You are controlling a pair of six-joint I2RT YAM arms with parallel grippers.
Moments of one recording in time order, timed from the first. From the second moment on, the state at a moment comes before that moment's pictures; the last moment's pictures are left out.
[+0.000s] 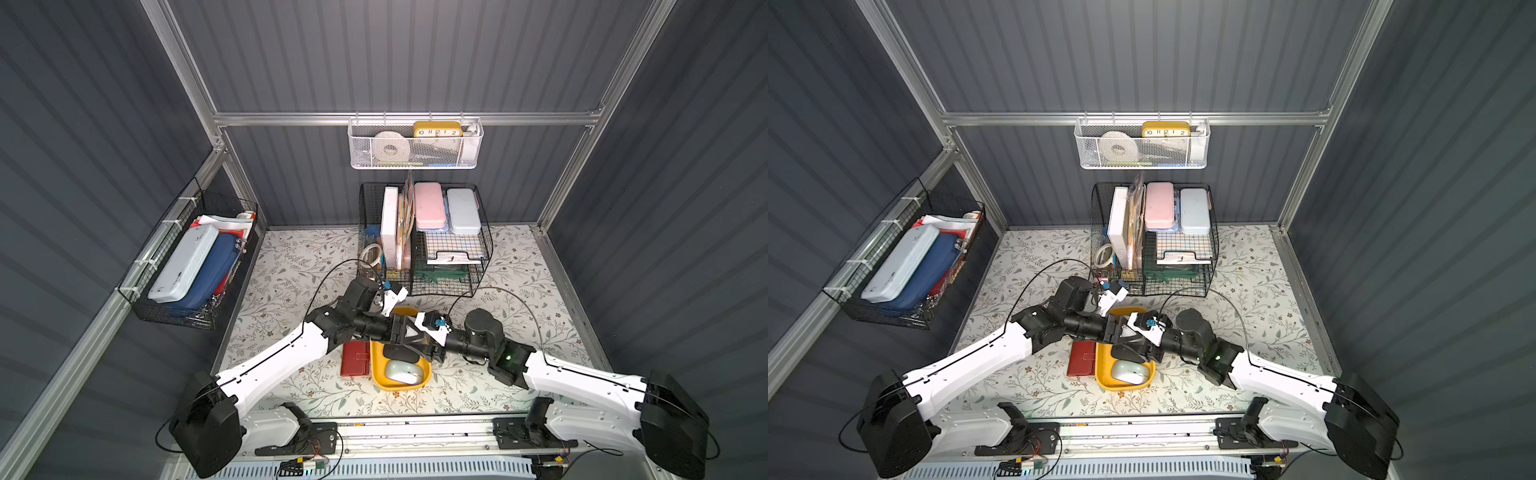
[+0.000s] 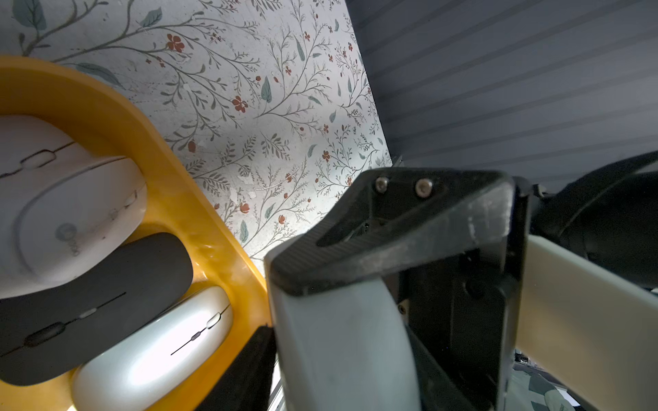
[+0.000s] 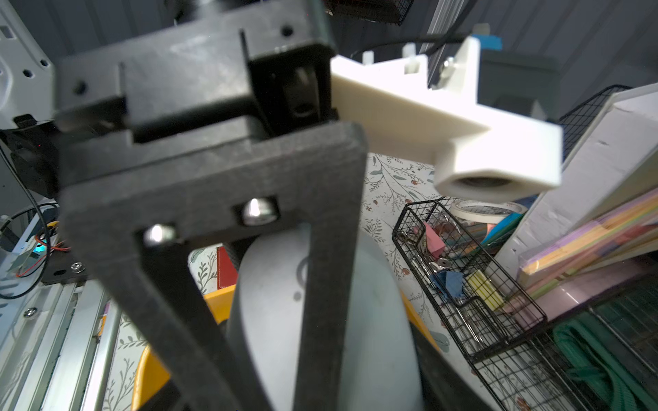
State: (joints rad) left arm -0.73 1.26 0.90 -0.38 0.73 -0.58; right arm 0.88 1.12 0.51 0.32 -0.28 -0.24
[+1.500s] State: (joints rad) left arm -0.73 1.21 0.83 -0.43 0.57 -0.60; right arm 0.72 0.68 0.18 0.41 0.26 0.00
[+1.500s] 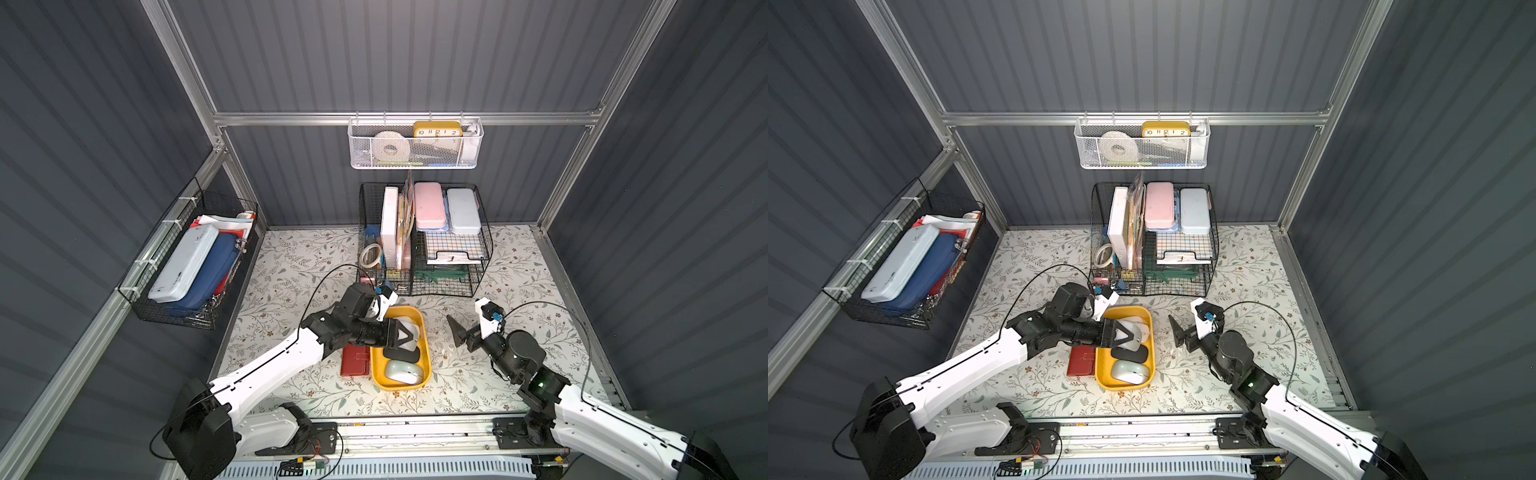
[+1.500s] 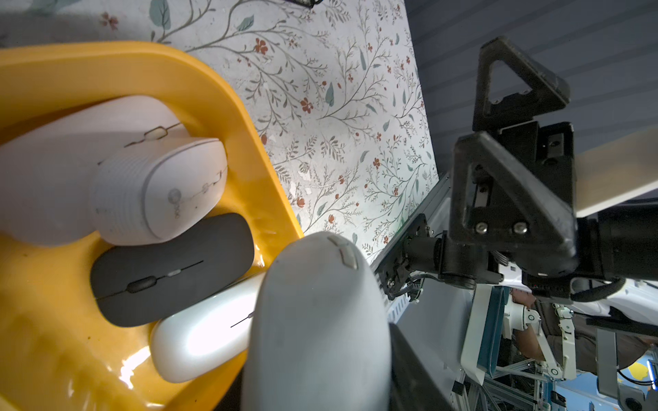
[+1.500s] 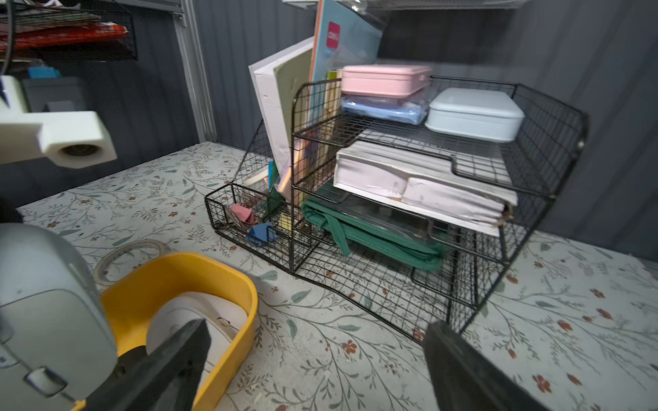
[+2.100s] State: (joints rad) left arm -0.73 1.24 0.70 -0.29 0.57 -0.69; right arm 0.72 0.63 0.13 0.42 0.31 0.04
